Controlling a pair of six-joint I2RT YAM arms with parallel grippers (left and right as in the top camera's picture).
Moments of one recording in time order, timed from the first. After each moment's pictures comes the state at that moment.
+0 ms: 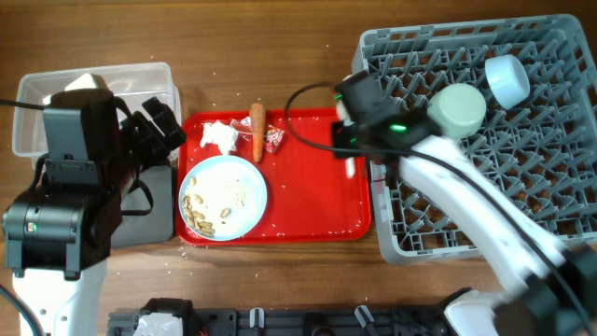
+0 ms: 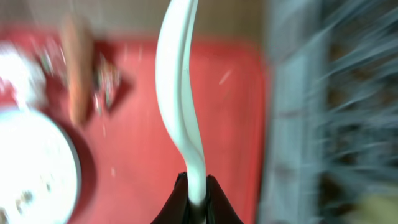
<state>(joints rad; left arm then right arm) -0.08 1.09 1.44 -1.14 -0.14 -0.60 0.52 1.53 1.30 -0.82 0.10 0.39</state>
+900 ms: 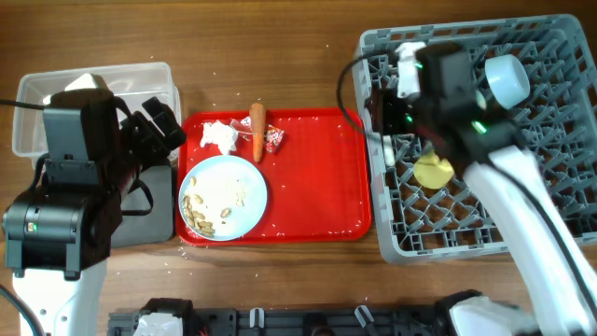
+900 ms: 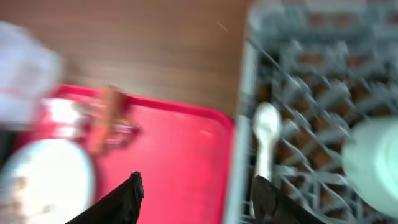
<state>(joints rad) -0.08 1.09 1.44 -1.14 -0.14 -0.60 0.31 1.34 1.32 -0.76 -0.14 0.16</state>
